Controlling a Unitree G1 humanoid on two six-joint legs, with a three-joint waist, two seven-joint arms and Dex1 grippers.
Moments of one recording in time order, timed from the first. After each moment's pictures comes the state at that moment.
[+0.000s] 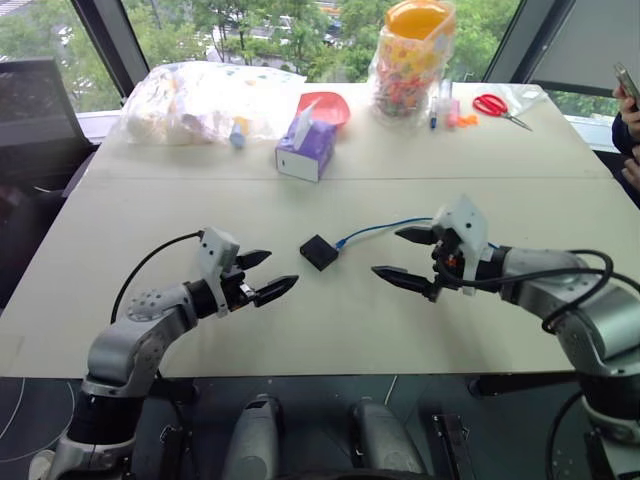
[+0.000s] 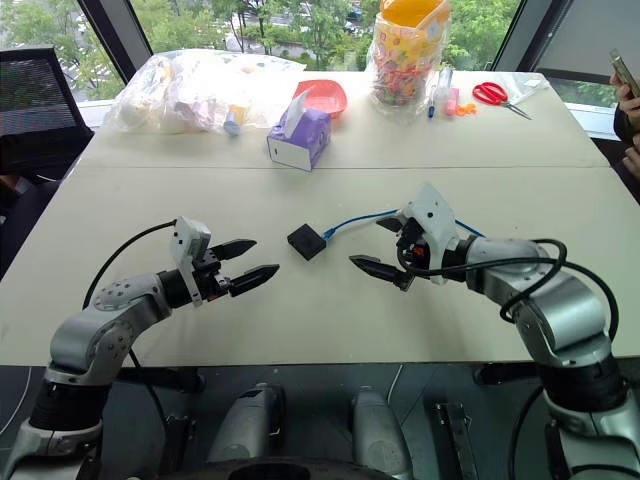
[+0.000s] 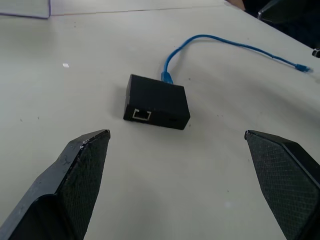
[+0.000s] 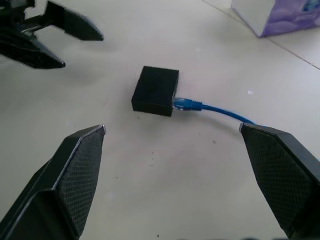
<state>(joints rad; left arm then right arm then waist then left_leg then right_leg) -0.21 0.53 0.03 -0.24 -0.58 0.62 -0.75 -0.45 -0.81 0.06 -0.37 0.54 0.83 0.82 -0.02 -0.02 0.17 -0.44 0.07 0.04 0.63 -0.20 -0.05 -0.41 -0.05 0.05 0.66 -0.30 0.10</state>
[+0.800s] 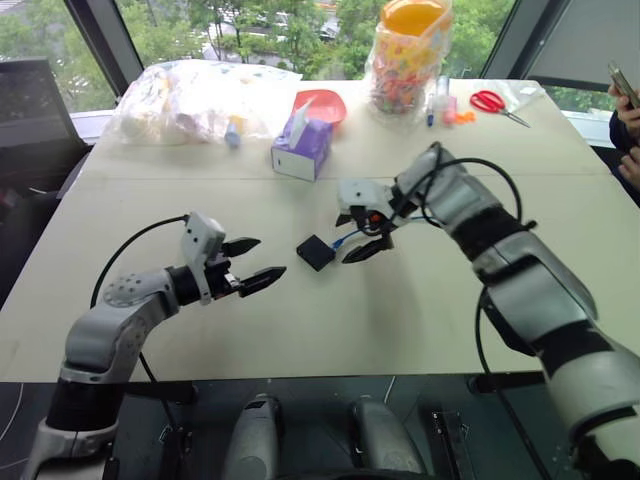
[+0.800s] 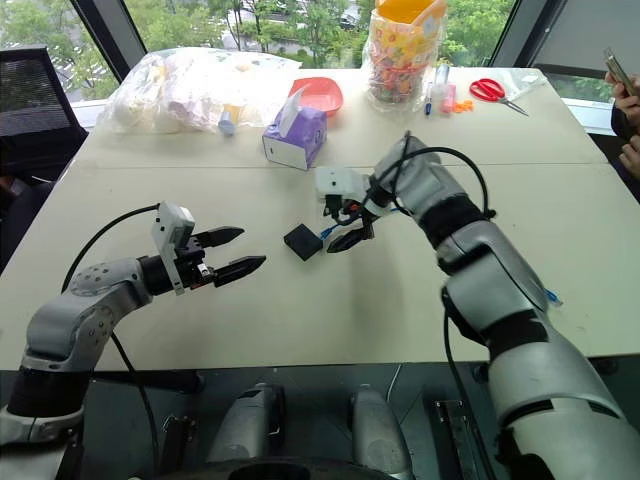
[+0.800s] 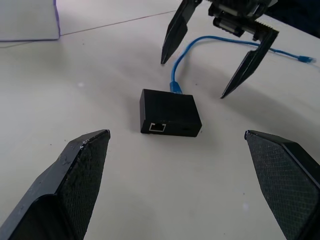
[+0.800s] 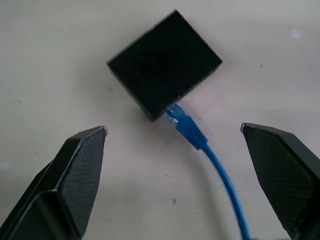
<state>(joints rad) -0.18 0.59 0.08 -0.27 -0.58 0.60 -0.78 -1.28 -0.36 0.62 1.04 -0.12 0.05 1.39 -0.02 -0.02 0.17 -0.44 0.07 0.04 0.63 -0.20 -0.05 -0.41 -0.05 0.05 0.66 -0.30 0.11</state>
